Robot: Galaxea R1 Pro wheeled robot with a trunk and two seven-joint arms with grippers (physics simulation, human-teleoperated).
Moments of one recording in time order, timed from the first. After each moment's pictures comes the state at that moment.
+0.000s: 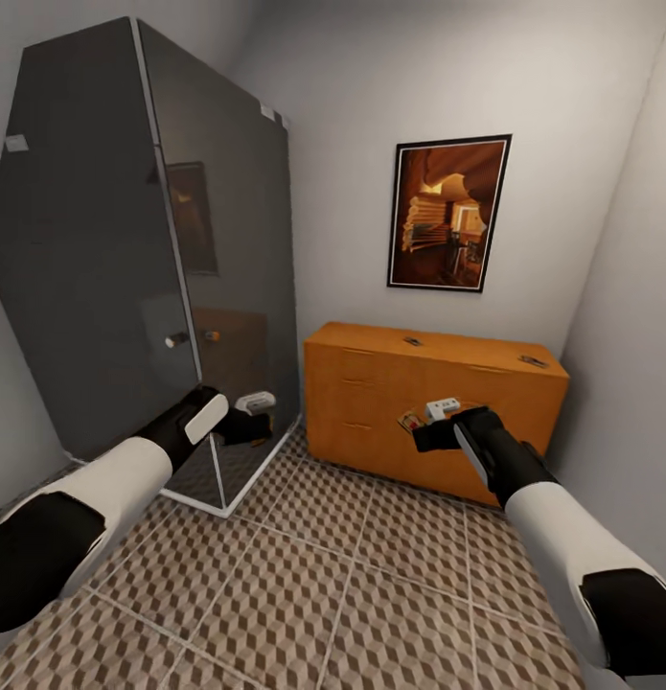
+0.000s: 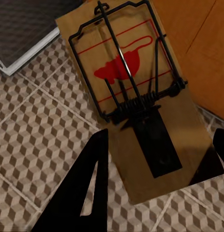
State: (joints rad) left arm -1.19 0.07 -0.57 -0.39 0.90 0.81 0.05; right arm -0.98 -0.07 0.15 -0.68 0.08 0.74 0.34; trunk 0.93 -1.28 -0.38
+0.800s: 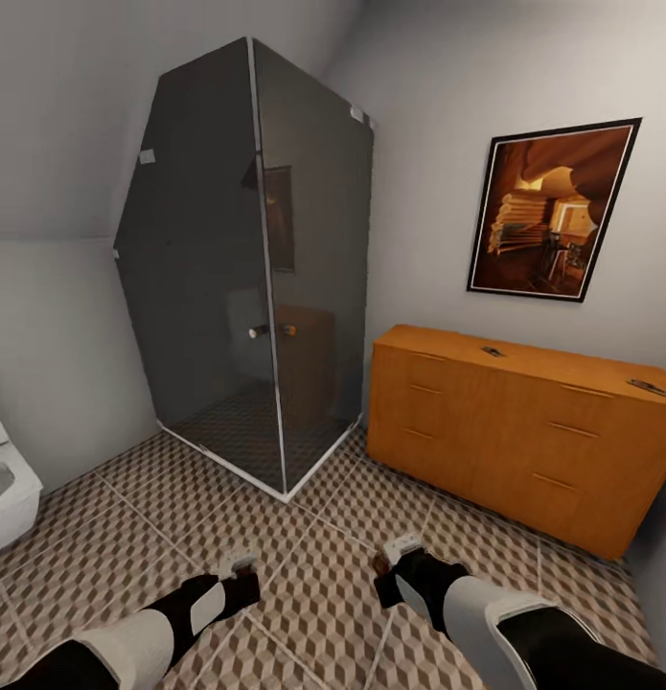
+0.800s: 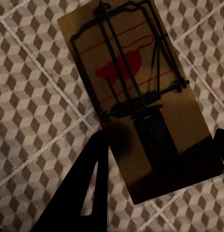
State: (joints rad) left arm -0.73 -0.03 -0.57 -0.06 0.91 0.20 0.00; right arm -0.84 0.17 0.15 0.03 0.13 0.32 -0.01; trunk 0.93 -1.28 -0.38
